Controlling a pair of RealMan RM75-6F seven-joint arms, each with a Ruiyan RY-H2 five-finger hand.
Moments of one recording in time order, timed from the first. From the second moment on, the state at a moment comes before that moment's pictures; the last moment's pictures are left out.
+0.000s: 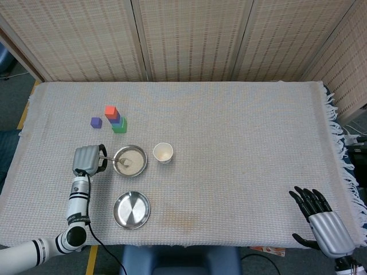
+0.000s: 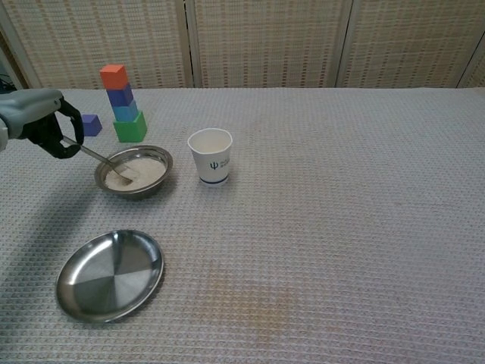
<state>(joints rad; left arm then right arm) -0.62 -1.54 -0.40 -1.54 0.71 1.12 0.73 -0.01 -0.98 -0.12 -1.82 -1.74 1.47 -0.09</state>
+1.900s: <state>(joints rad) -0.88 -1.58 -0.40 -1.59 0.53 1.16 0.55 0.01 -0.96 -0.11 -1.81 -1.73 1.45 -0.05</state>
